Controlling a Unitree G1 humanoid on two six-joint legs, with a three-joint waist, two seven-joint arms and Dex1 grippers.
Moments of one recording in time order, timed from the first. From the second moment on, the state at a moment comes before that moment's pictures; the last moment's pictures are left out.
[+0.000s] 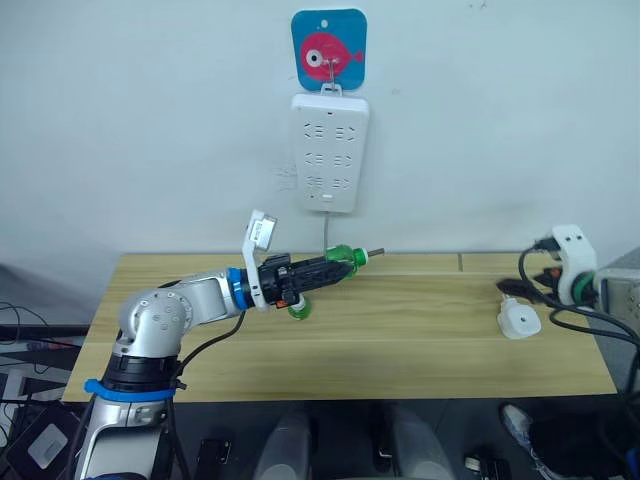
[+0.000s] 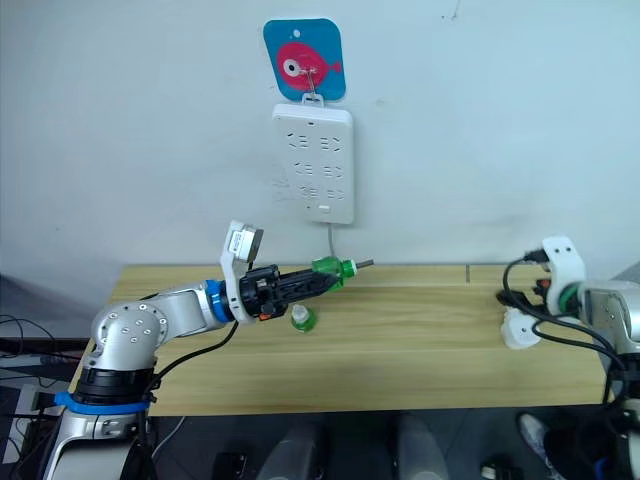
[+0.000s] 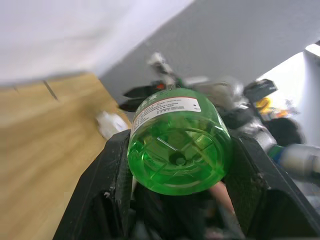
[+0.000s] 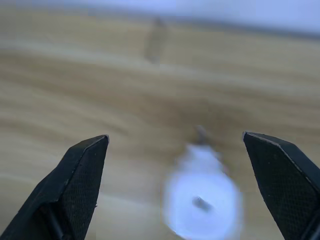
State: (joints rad) left arm -0.45 0.51 -0.02 -0.16 -1.00 0.90 -0.77; right arm -0.45 -0.76 -0.24 0.01 0.55 1.23 0.56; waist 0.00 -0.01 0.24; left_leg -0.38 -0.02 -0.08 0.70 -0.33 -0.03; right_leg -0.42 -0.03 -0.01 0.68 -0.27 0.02
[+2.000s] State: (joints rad) left arm -0.55 0.42 -0.26 -0.13 -0.38 0.41 -0.97; right arm -0.18 -0.73 0.06 -0.33 0.93 0.60 -0.01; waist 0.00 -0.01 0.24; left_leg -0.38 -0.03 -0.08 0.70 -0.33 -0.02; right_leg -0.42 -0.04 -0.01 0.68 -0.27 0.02
